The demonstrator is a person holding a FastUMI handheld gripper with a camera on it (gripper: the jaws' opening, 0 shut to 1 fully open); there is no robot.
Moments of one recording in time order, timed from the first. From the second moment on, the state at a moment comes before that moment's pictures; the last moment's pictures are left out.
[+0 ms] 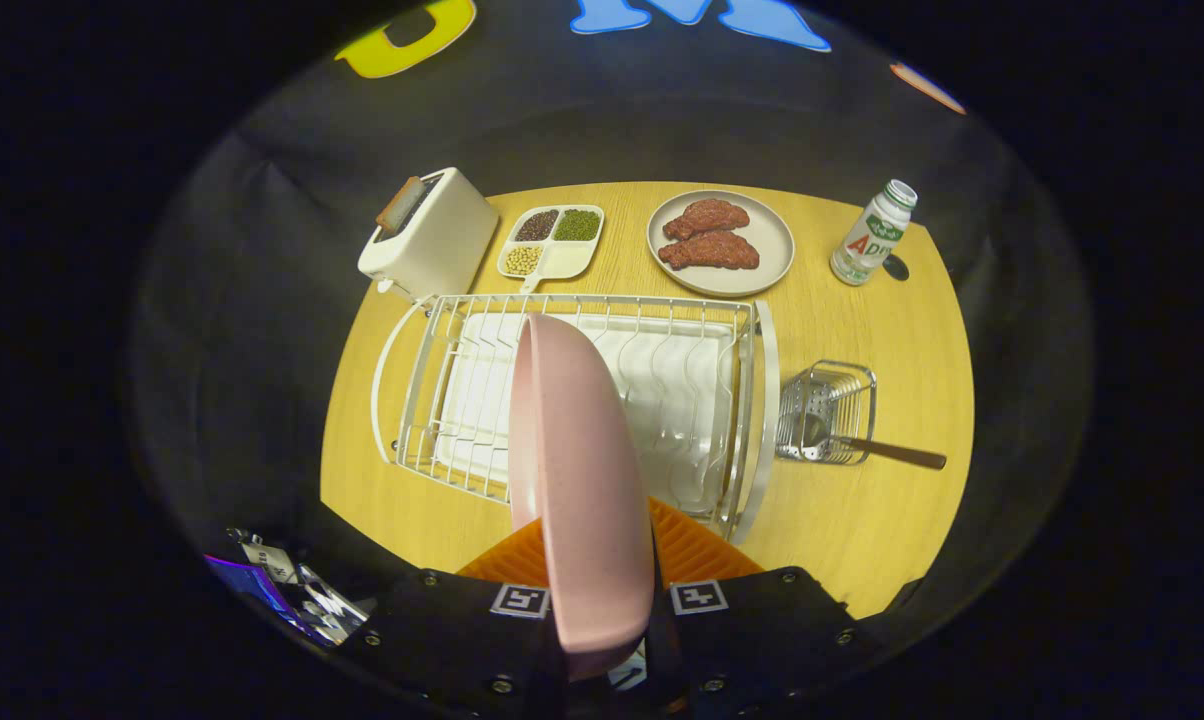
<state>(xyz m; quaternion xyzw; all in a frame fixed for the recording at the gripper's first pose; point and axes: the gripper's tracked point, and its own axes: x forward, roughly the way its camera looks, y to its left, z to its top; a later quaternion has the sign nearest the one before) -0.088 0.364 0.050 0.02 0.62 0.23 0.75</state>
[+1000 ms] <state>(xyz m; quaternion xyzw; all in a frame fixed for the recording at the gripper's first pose) -0.239 0.314 -0.085 0.29 0.60 0.27 0.69</state>
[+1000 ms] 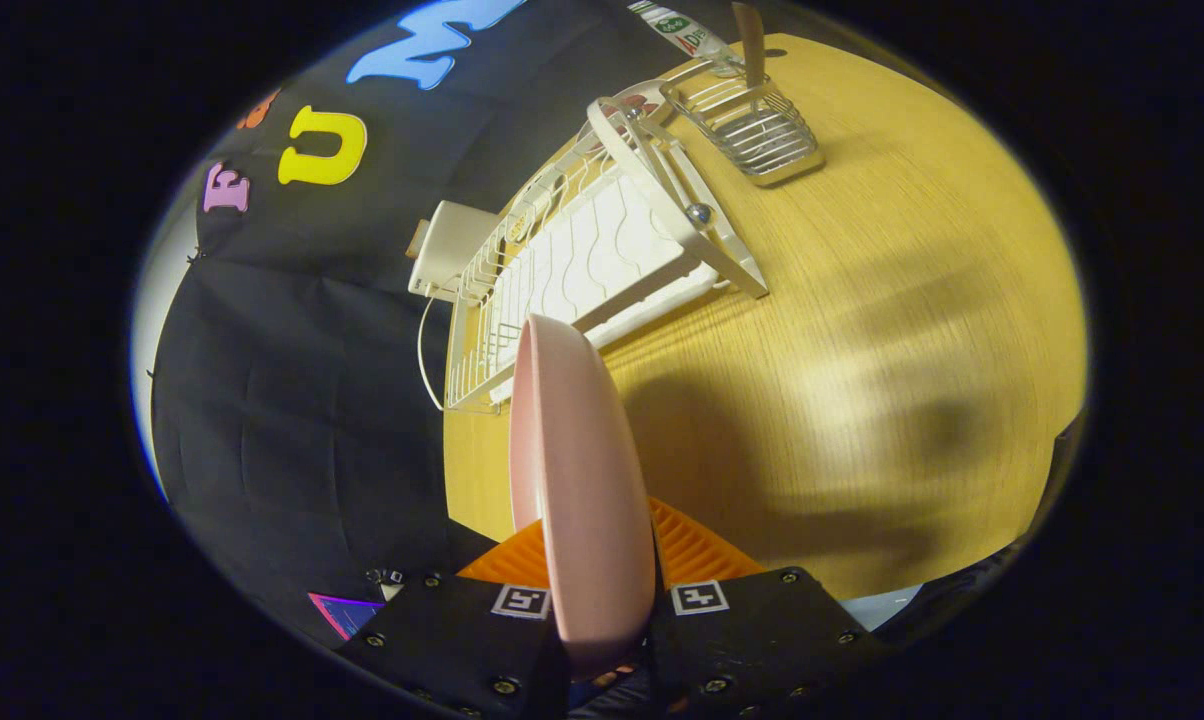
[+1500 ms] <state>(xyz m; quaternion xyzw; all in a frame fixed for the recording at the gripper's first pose) -0.241 0.314 -0.137 0.30 0.62 0.25 0.68</state>
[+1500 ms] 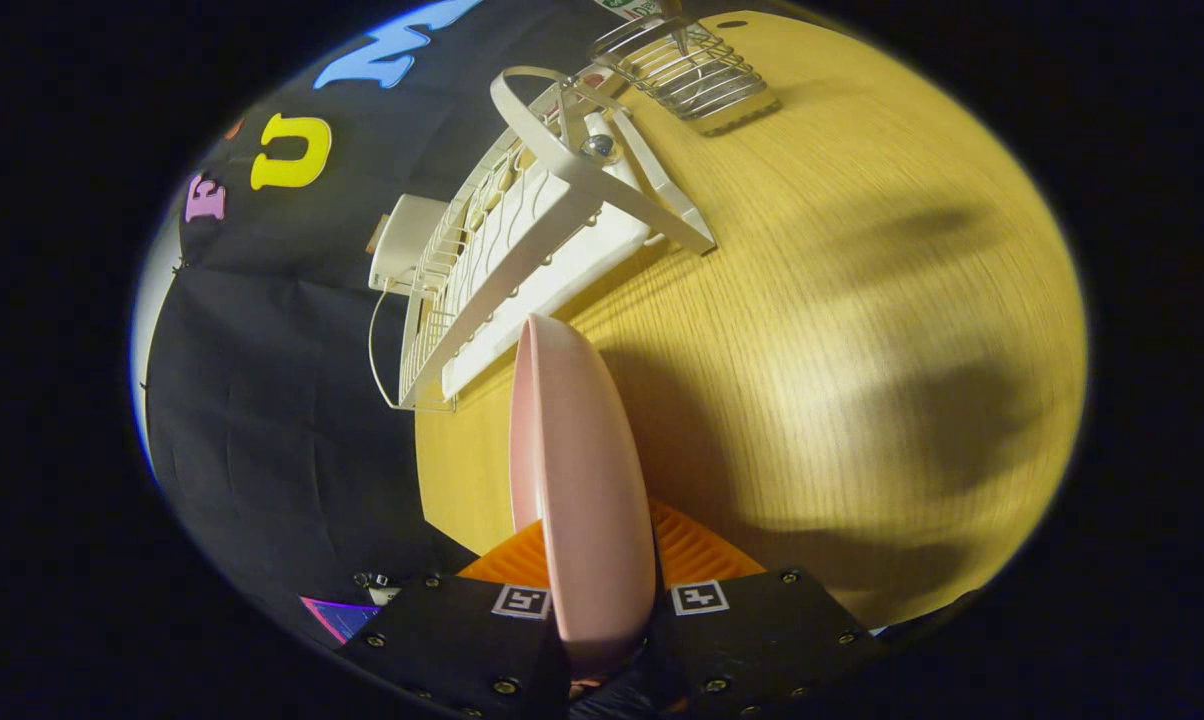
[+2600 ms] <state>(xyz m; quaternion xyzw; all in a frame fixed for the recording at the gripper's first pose) -0.115 0.202 -0.074 0.20 0.42 0.13 0.88</state>
